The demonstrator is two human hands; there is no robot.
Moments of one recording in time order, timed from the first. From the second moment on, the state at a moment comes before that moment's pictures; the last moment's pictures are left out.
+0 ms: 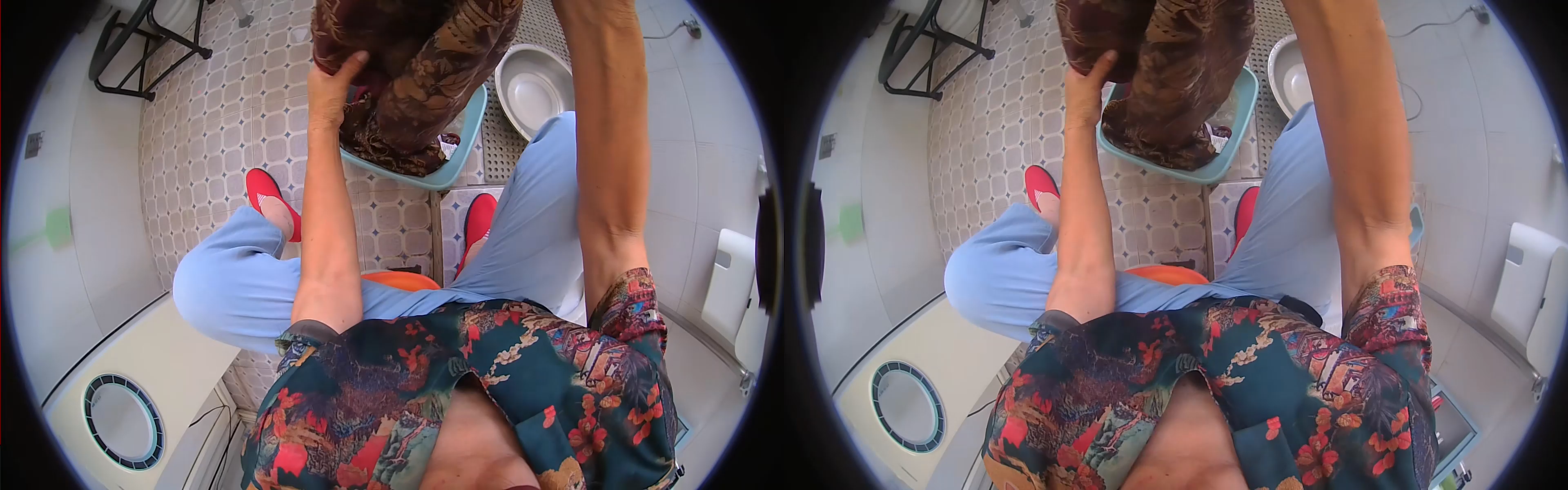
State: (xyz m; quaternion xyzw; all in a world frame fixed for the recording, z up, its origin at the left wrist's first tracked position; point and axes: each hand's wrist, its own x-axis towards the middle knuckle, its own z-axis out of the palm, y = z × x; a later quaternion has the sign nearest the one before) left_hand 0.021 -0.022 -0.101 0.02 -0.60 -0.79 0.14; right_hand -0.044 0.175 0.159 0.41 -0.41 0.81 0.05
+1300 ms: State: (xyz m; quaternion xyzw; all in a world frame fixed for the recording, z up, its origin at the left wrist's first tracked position) left_hand 0.008 0.006 -0.177 -0.03 -0.82 -0.55 0.19; right_hand -0.070 0.181 0.077 0.15 -0.62 0.75 -0.16
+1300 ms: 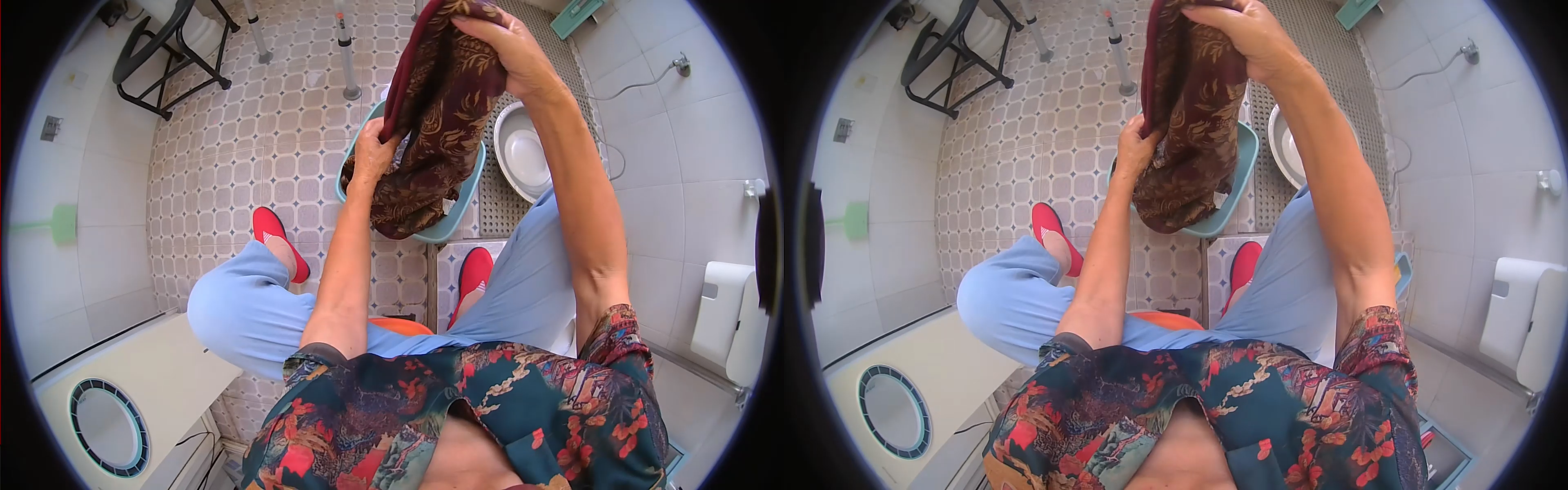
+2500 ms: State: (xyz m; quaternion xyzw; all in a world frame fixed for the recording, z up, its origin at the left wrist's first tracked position) left_hand -0.016 0.026 -0.127 0.22 -0.28 -0.93 0.01; right_hand -0.042 0.132 -0.064 0.29 -0.94 0.18 -0.01
